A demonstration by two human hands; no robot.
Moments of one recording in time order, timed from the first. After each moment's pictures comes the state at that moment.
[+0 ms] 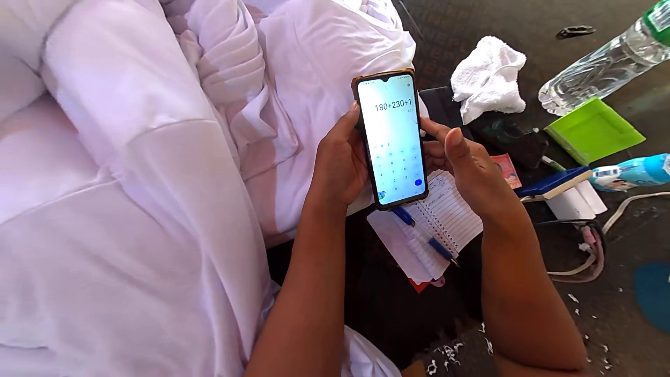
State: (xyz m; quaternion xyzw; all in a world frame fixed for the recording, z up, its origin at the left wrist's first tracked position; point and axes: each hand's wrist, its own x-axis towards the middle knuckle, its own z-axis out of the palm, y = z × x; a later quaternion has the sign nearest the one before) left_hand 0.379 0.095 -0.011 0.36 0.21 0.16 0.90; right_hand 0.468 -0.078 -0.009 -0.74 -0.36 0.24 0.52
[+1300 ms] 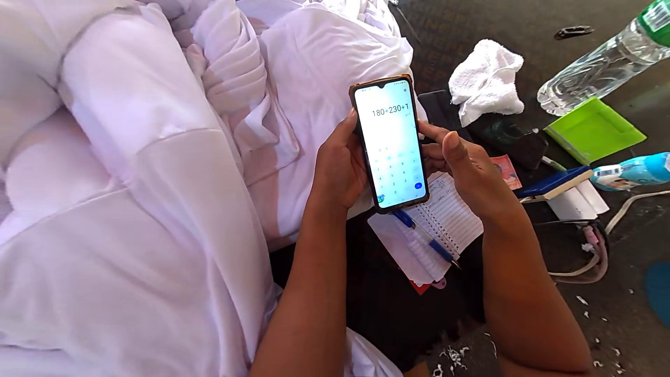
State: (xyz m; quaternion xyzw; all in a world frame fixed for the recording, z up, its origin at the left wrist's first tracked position) left_hand 0.378 0.094 -0.010 0.36 0.21 0.16 0.89; right_hand 0.469 -0.077 -0.008 -0.73 -0.36 0.24 0.53
